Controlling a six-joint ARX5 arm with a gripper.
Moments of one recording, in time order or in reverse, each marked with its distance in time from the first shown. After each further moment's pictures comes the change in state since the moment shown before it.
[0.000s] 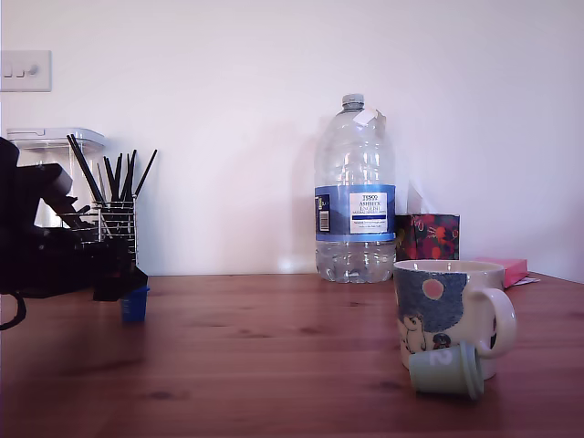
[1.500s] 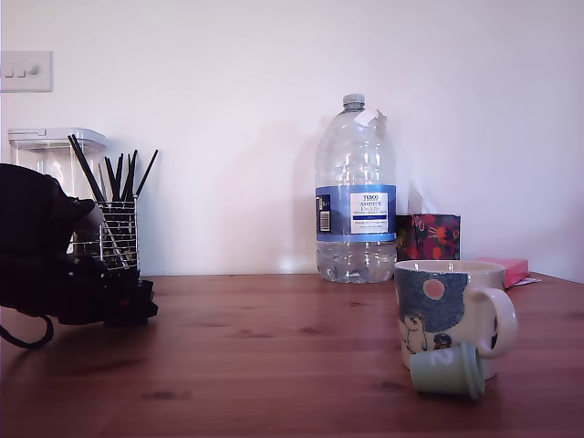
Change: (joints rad) arm 0.000 0.055 0.092 -0.149 0.076 0.021
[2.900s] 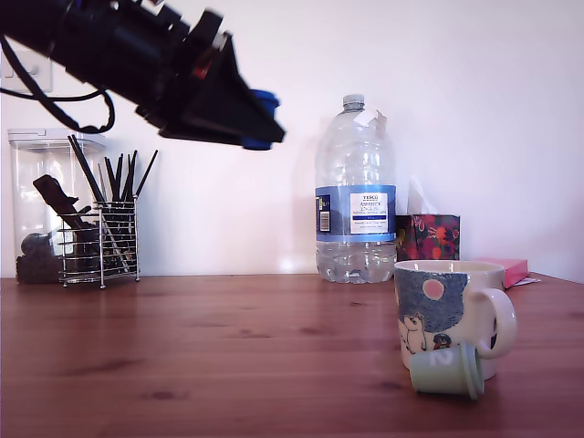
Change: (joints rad) arm -0.555 -0.859 0.001 -0.932 0.093 0.107
